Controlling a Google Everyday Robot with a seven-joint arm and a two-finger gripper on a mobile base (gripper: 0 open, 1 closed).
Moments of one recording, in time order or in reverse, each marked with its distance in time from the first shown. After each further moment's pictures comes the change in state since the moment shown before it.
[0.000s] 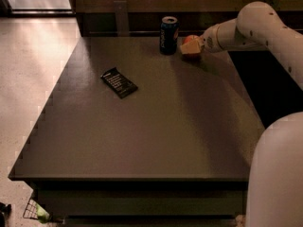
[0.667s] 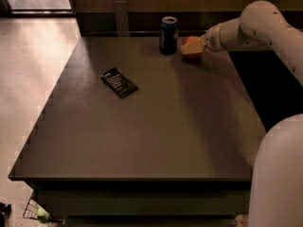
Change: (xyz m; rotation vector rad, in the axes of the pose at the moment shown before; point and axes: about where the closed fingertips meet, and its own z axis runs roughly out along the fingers) arm -0.002 -0.003 -0.005 0.008 -0.004 0.000
